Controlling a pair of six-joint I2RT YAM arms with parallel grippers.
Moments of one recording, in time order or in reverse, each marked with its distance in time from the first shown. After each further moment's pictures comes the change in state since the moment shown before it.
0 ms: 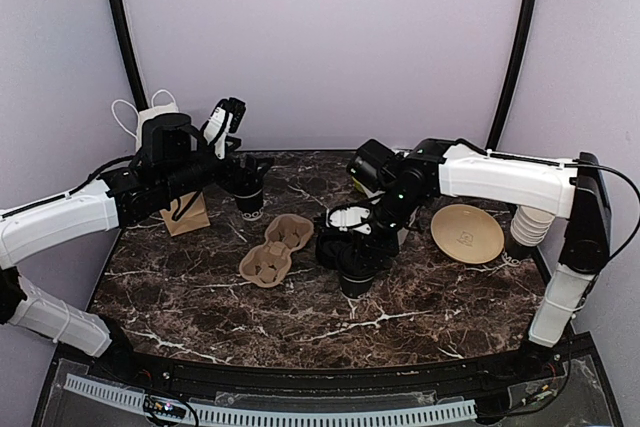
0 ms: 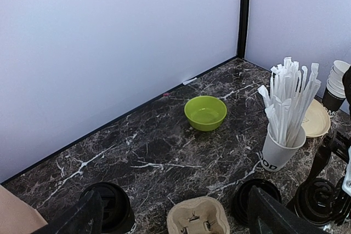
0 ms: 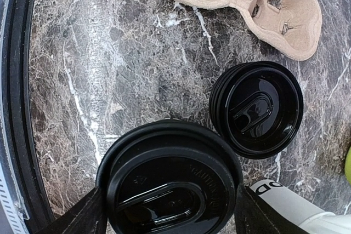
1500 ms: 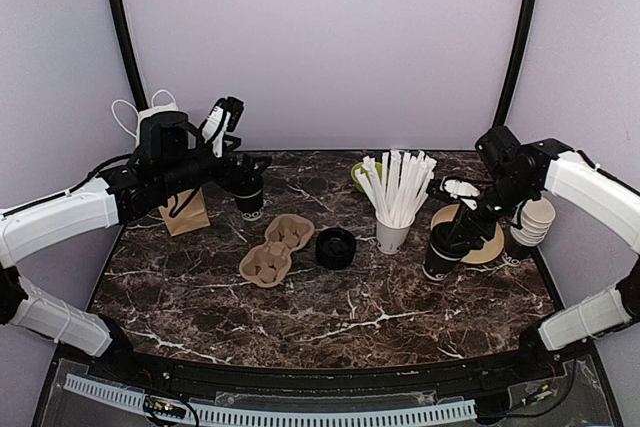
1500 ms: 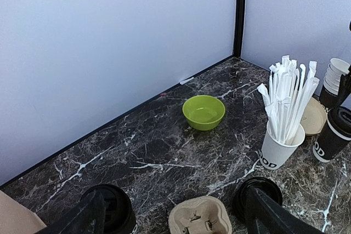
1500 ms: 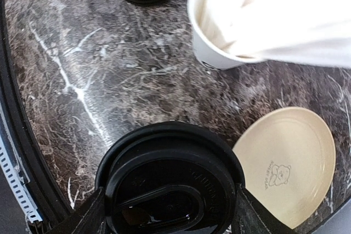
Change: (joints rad) left arm 0.041 0.006 0.003 0.000 0.076 0.023; right arm -0.506 -0.485 -0.372 -0.092 -0.117 -0.058
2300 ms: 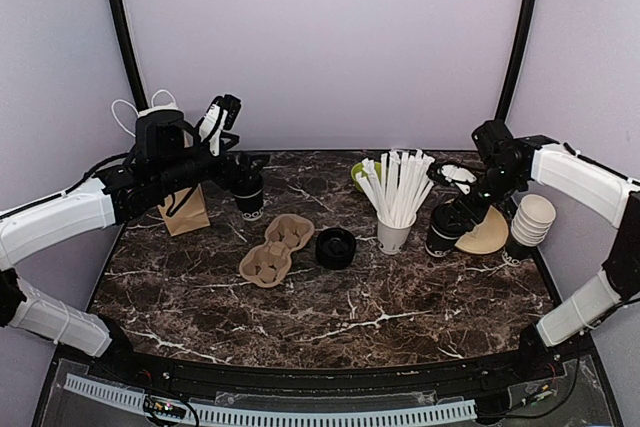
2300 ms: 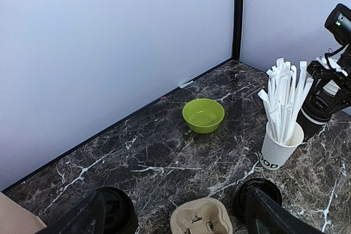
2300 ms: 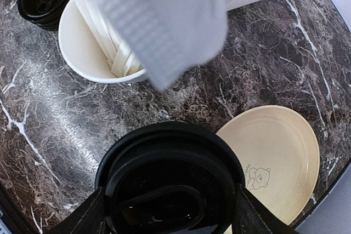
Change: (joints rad) left arm 0.005 -0.018 0.000 -0.002 0.013 0.016; right arm -0.125 0.148 0.045 0.174 0.077 0.053
